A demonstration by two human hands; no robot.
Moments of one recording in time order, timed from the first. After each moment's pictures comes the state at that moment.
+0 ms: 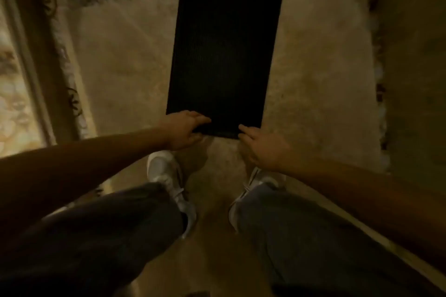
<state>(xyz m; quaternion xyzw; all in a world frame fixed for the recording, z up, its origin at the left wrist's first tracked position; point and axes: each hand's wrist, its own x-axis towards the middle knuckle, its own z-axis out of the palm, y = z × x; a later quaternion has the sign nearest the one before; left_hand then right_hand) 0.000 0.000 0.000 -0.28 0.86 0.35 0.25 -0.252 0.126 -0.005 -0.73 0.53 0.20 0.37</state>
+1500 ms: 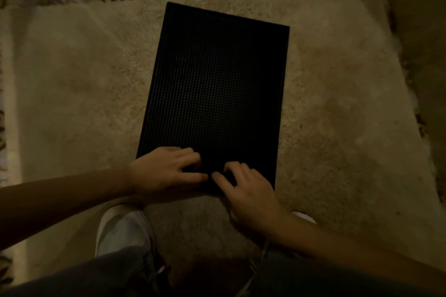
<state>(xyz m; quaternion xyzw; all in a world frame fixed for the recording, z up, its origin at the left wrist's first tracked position) 0.018 -0.003 -0.144 0.00 0.98 0.18 -0.06 -0.205 0.144 -0.123 -0.80 0.58 -0.03 0.15</state>
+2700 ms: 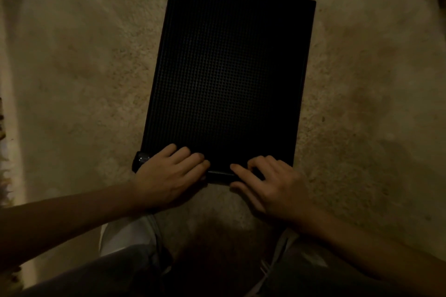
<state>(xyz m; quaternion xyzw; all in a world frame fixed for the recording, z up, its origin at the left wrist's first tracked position) 0.023 0.037 -0.148 -0.15 0.98 0.06 -0.06 -0.237 0.139 -0.142 -0.82 0.55 -0.13 0.09</state>
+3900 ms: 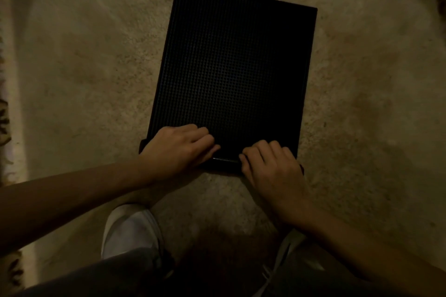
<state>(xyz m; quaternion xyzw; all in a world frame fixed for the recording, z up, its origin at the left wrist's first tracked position) -0.005 -0.008 -0.139 -0.23 0.96 0.10 -0.11 -0.219 0.110 -0.136 -0.76 0.64 -0.10 0.01</state>
